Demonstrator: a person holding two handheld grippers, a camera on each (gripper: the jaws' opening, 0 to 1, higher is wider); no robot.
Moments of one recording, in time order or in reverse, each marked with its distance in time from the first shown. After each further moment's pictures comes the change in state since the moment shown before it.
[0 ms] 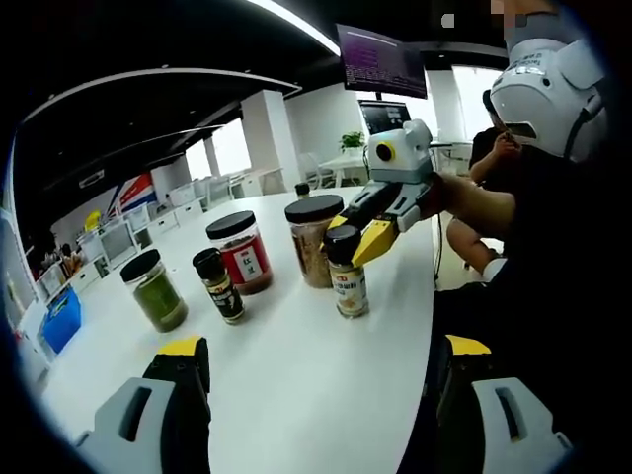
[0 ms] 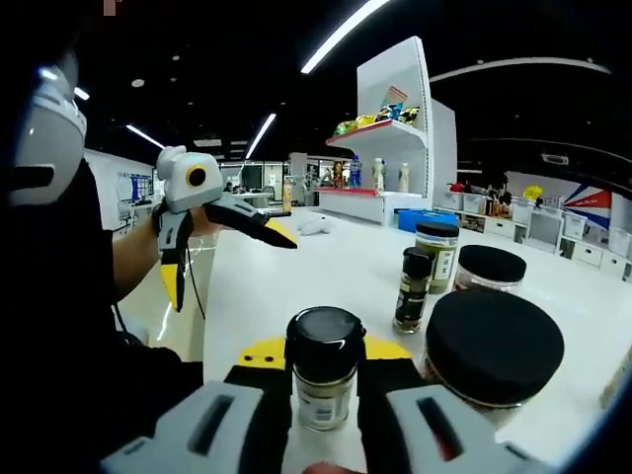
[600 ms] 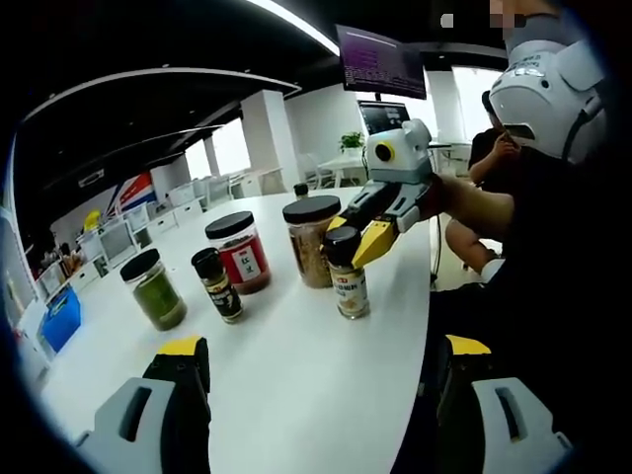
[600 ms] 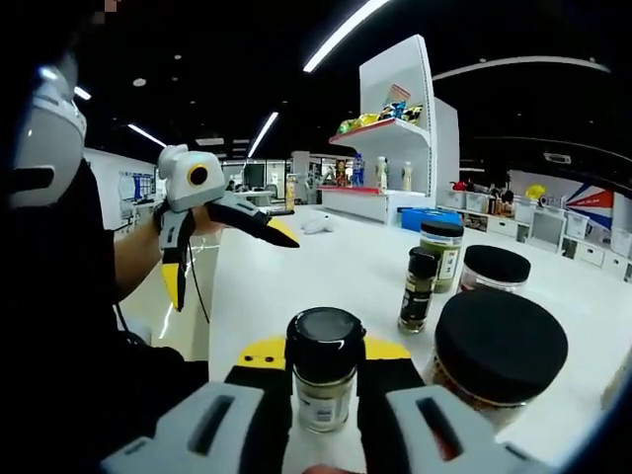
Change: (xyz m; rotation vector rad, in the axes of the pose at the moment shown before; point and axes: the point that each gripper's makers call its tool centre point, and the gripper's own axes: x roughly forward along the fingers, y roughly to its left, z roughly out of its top) left arm -0.004 -0.003 0.000 -0.004 -0.001 -0.003; right arm 0.000 0.005 0.002 -0.002 0.010 0.008
